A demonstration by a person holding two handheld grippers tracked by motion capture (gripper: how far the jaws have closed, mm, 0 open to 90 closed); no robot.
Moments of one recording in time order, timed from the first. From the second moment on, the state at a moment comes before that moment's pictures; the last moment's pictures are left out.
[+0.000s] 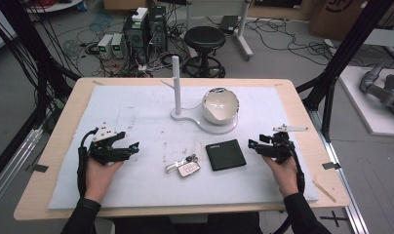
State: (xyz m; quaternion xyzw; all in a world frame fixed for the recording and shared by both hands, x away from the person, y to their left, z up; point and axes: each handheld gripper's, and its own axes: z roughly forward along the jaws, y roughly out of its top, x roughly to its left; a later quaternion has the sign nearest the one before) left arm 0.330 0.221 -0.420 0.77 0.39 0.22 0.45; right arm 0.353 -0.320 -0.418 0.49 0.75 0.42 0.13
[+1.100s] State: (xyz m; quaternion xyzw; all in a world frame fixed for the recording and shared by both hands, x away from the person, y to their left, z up) left arm 0.333 0.217 -0.429 0.79 0.39 0.21 0.42; right arm 0.352 -0.298 -0.441 0.51 0.76 0.40 -0.03
